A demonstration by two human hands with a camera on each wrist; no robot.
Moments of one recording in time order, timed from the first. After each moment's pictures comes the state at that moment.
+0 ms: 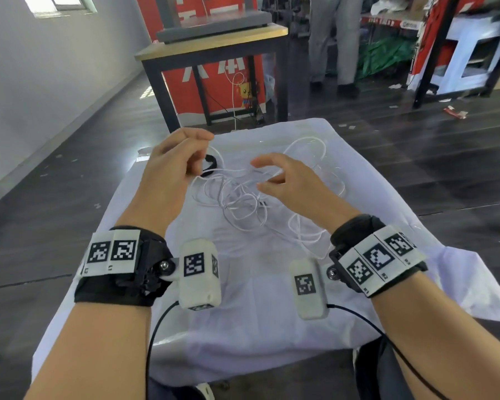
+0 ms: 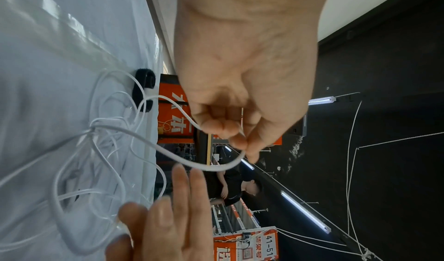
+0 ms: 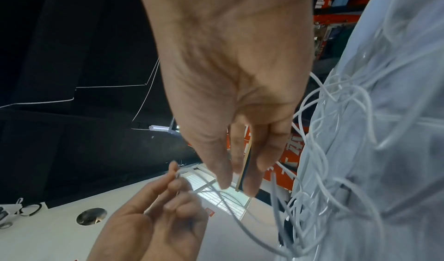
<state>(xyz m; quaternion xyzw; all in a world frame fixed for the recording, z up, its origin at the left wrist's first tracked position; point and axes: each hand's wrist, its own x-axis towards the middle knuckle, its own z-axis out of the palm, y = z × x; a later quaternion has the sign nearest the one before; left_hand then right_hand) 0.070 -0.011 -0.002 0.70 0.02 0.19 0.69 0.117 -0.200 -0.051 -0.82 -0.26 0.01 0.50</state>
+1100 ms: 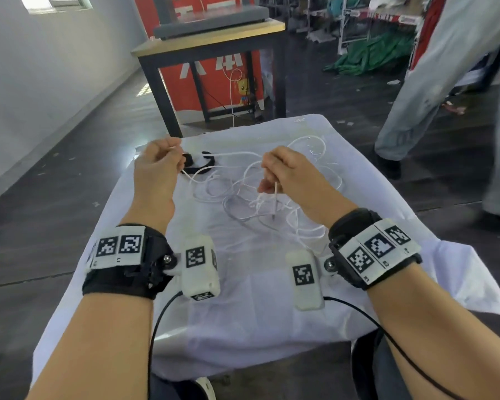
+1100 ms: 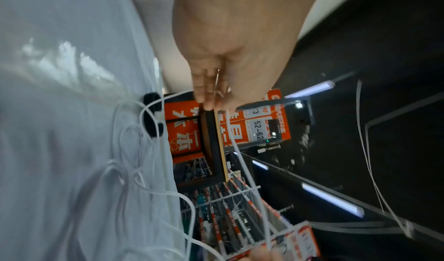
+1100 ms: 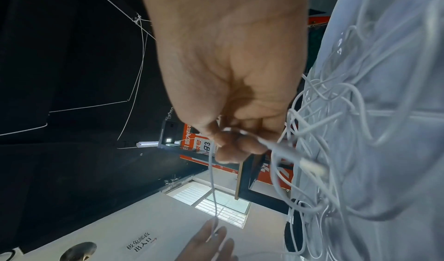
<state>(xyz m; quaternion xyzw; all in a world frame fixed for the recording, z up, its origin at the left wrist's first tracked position) 0.086 0.011 -0.028 0.69 0.15 0.29 0.65 0.114 -0.197 -0.045 -0.72 -0.21 0.07 0.65</state>
